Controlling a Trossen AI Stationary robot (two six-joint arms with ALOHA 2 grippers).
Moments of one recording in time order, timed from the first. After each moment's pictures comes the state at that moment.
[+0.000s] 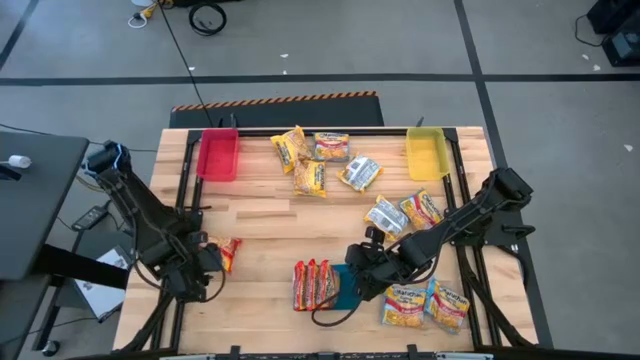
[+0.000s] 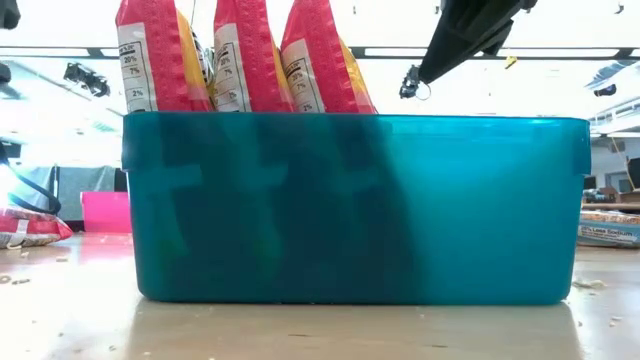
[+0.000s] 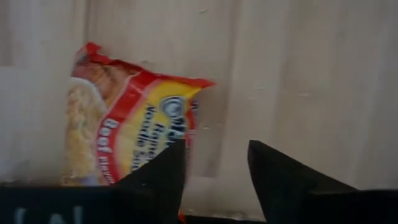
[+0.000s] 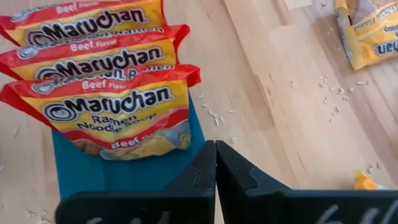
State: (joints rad) left arm -0.98 1.13 0.76 -1.01 -0.21 -1.07; right arm 0.53 1.71 1.32 -0.72 0.48 0.72
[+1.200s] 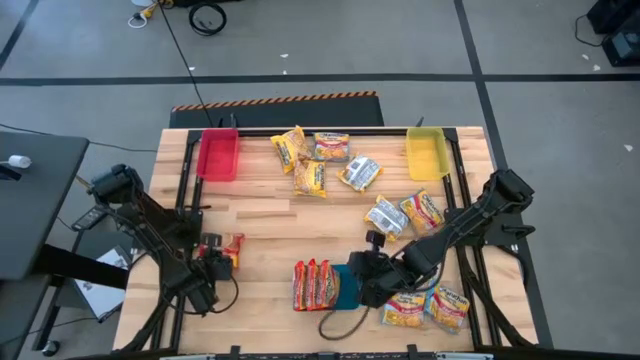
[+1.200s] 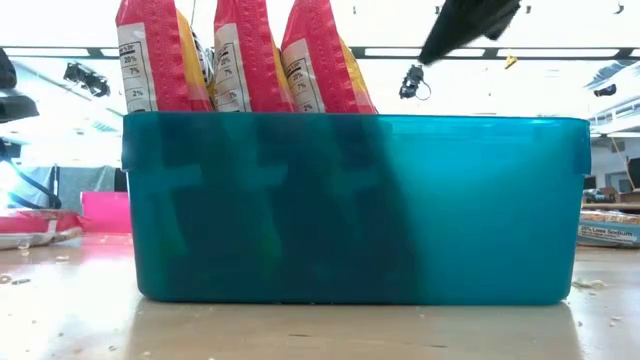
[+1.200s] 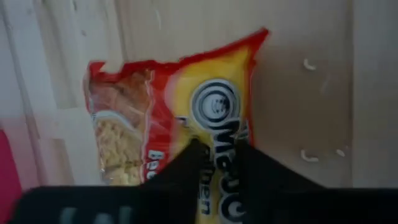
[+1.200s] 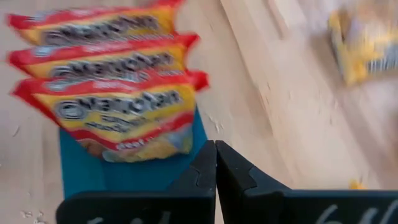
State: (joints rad) left arm -0.98 1.47 0.68 -0.92 -0.39 -0.85; right arm 0.58 1.71 1.32 -0.69 0.56 0.67
